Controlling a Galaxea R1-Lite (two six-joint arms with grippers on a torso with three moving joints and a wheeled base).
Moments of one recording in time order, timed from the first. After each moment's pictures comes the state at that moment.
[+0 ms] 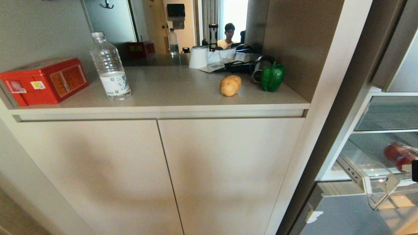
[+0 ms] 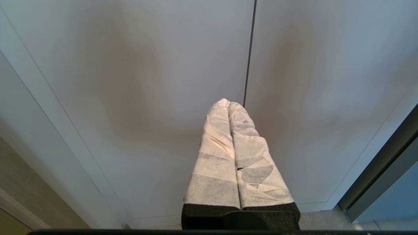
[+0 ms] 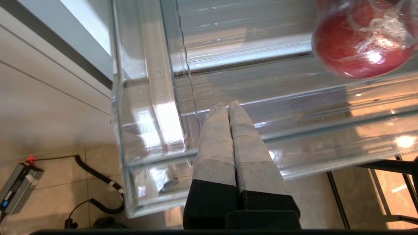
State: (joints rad) left arm 0.00 0.00 0.00 -0.02 0.00 0.00; right arm -0.63 1.59 -0.74 -0.22 0.31 -0.28
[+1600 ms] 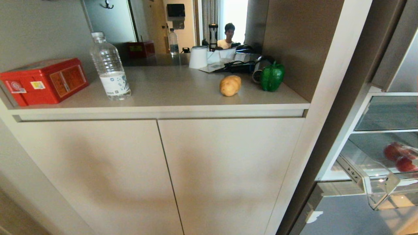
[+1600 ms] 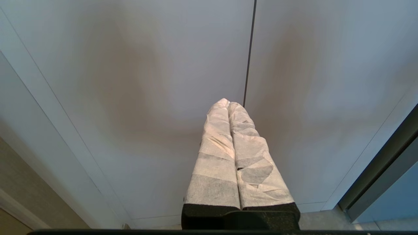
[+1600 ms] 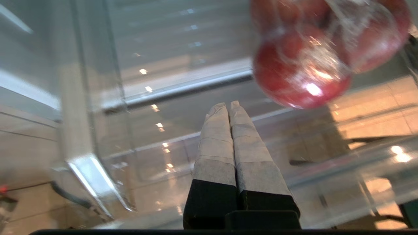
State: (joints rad) left arm 0.00 0.00 0.00 -0.02 0.00 0.00; right arm -0.73 1.80 -0.90 -0.29 0.33 -0.30
